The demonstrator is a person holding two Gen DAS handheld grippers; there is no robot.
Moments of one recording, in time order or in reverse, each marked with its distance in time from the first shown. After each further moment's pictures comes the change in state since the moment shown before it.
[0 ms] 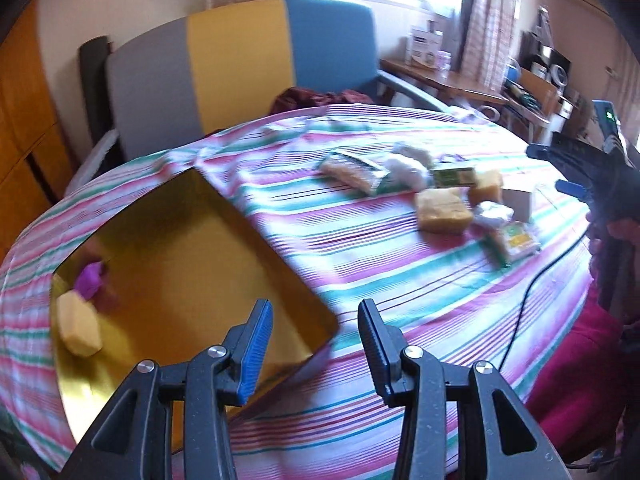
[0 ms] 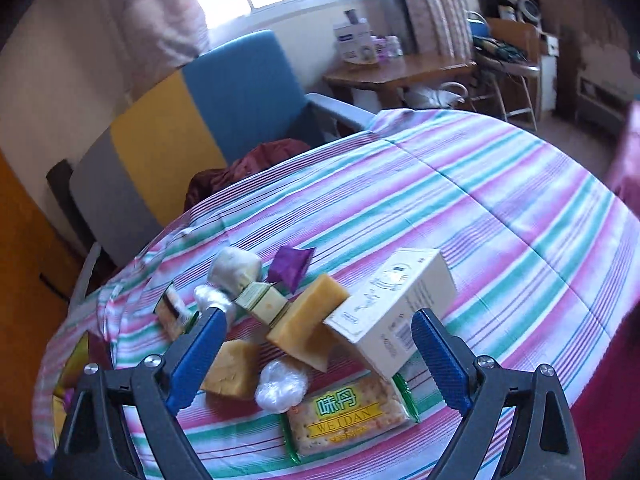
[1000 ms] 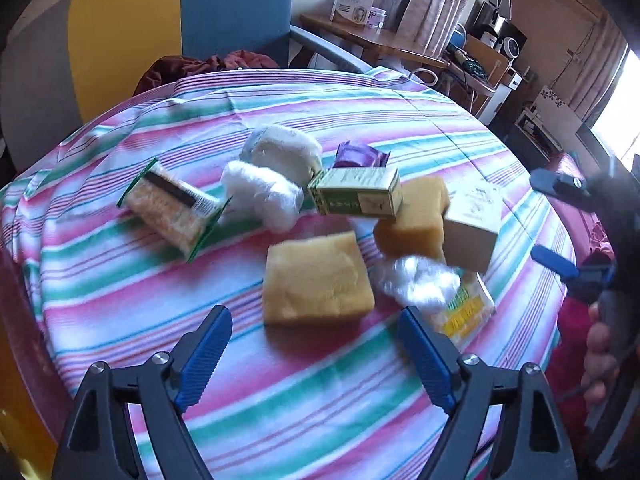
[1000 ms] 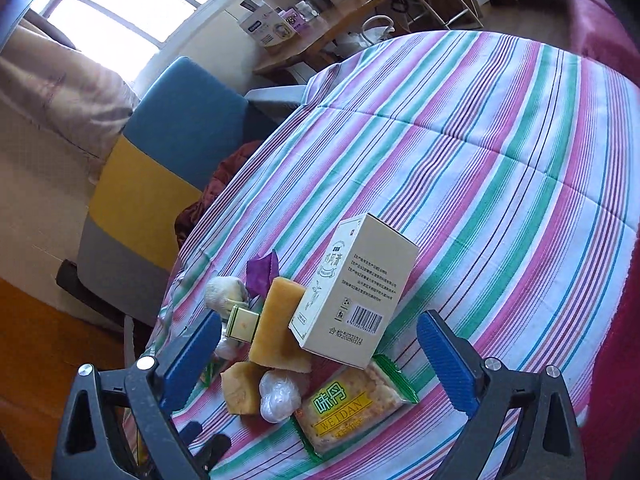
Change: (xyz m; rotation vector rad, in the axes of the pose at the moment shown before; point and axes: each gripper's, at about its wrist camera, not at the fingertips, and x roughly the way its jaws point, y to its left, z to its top) left arm 0.133 -0.116 0.095 0.047 0.154 -0.262; right arm 0.016 -0.067 0.001 0.400 0.092 0.097
